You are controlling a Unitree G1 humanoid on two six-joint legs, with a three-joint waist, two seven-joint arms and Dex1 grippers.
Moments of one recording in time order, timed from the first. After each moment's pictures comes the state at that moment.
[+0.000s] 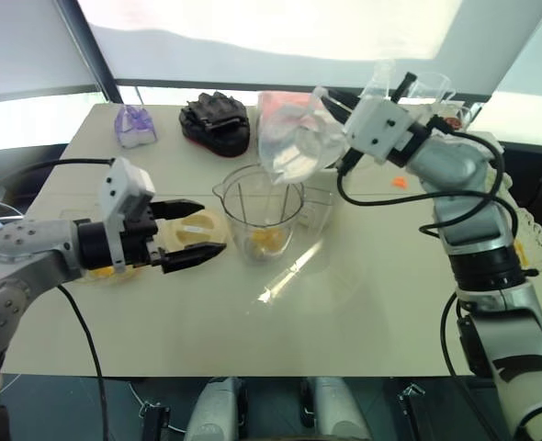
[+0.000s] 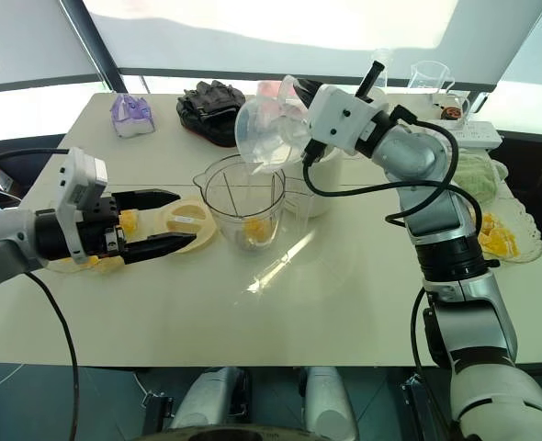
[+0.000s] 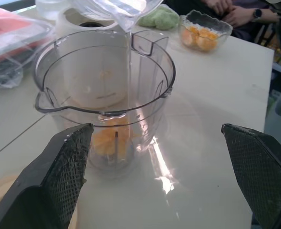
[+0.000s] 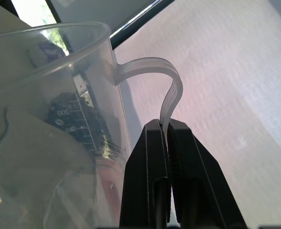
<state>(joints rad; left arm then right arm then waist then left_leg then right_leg) -0.28 0.96 0.26 -0.53 -0.96 0.88 -0.77 -0.83 -0.58 0.12 0.09 -0.18 -0.15 0.56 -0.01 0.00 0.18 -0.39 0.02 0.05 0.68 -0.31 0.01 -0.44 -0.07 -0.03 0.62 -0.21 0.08</state>
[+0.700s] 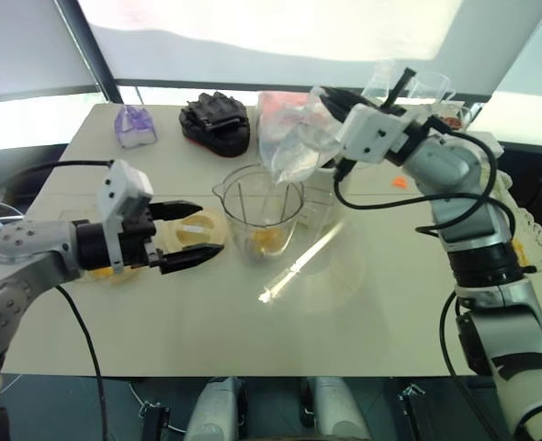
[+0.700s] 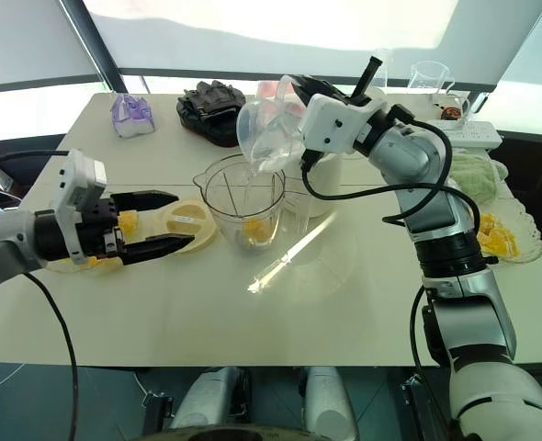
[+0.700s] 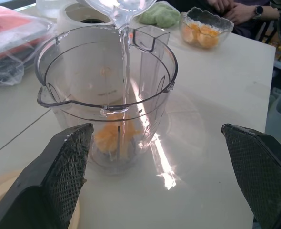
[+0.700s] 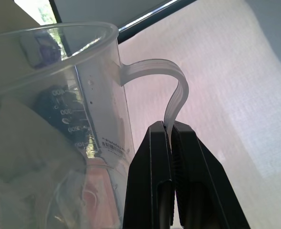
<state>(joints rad) -0.27 0.96 0.26 -0.53 -0.94 0.87 -0.80 -0.85 -0.58 0.12 0.13 -0.30 -0.27 0.50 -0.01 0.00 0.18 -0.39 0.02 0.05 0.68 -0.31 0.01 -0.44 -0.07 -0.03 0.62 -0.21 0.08</state>
